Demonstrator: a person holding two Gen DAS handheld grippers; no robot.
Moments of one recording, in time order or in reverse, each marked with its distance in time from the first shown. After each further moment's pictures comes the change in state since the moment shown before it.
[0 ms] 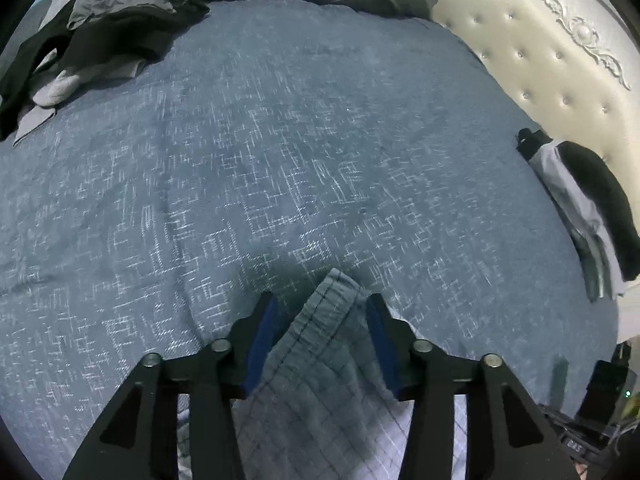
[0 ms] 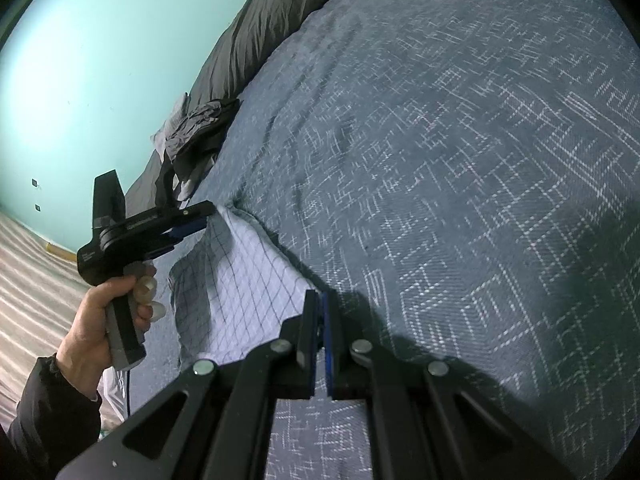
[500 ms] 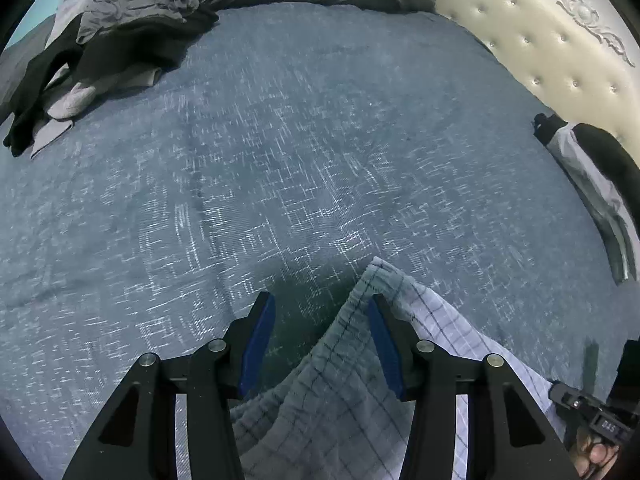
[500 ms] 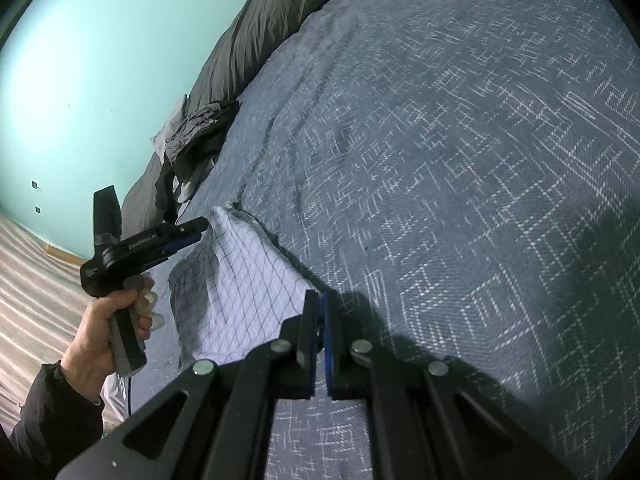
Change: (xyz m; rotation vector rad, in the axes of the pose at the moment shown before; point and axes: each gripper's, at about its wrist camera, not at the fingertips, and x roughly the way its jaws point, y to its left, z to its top) left arm 0.007 0.010 -0.007 0.054 -0.009 0.093; right arm -0.001 -0.001 -0.001 0.005 -0.005 -0.002
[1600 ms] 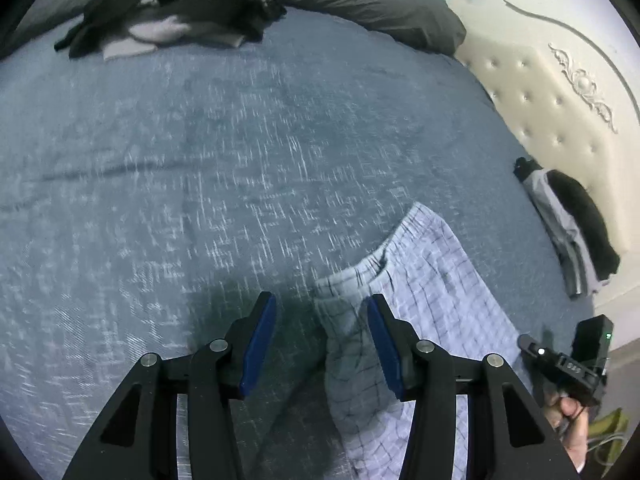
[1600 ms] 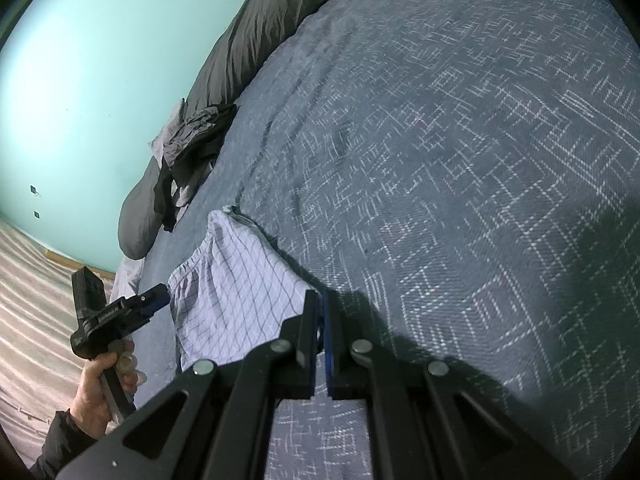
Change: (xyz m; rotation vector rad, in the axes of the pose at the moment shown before) left arm -0.066 0.091 -0.080 -0.200 -0.045 -0.169; right arm 0.002 0.001 0.000 0.016 -0.011 -0.005
